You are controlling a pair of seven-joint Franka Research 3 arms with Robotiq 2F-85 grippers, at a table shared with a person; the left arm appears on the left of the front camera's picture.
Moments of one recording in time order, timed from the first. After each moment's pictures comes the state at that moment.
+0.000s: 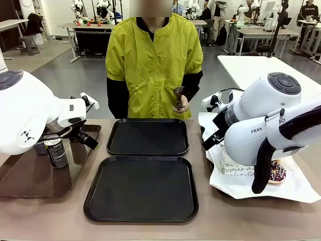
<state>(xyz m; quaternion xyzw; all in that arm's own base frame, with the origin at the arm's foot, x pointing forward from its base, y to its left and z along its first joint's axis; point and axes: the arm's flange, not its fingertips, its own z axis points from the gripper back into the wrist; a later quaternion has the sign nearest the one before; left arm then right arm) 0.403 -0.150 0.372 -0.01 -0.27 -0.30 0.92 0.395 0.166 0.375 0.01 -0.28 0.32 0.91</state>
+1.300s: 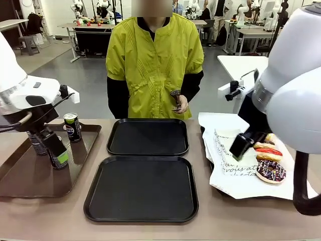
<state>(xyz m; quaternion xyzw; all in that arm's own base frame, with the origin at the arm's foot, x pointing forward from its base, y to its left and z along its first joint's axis) 0.293 -0.138 0.479 -0.03 -0.10 -0.35 0.93 0.261 0.159 0.496 -0.06 -0.13 0.30 0.94</state>
